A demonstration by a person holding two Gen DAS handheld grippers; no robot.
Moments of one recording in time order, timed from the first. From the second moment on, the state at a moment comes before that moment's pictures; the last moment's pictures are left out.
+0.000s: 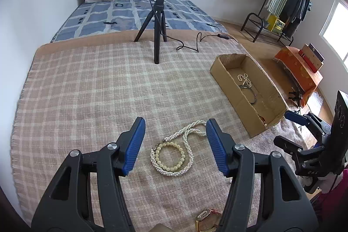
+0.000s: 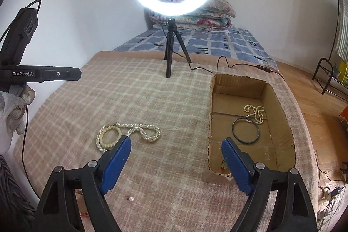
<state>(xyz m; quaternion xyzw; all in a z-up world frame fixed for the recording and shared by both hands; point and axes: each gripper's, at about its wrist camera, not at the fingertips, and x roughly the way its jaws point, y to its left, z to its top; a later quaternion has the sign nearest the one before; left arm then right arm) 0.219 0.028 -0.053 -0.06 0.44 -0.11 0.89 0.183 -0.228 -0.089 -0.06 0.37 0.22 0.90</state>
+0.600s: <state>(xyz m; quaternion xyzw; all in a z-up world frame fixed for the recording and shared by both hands) 0.244 0.021 -0.112 -0.06 0.50 -0.14 0.85 0.157 -0.203 -0.134 -0.10 0.45 0.31 0.83</state>
